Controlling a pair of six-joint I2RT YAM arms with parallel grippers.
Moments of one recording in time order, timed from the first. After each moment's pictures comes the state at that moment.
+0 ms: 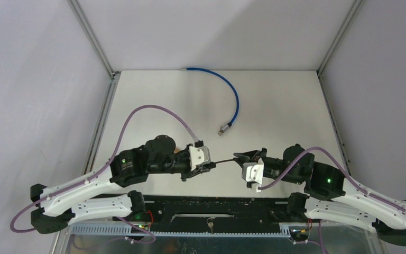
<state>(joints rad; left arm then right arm) -1.16 0.86 0.97 -0.54 0.20 0.20 1.17 0.64 0.81 -0.41 -0.10 -0.76</state>
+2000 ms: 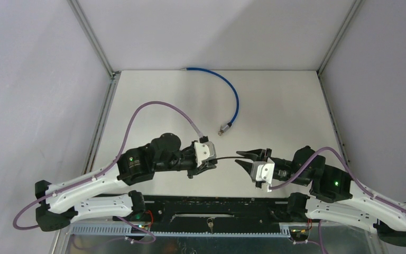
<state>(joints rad) -1.16 0.92 0.97 -0.44 0.20 0.16 1.18 0.58 0.81 -0.37 -0.11 -0.67</state>
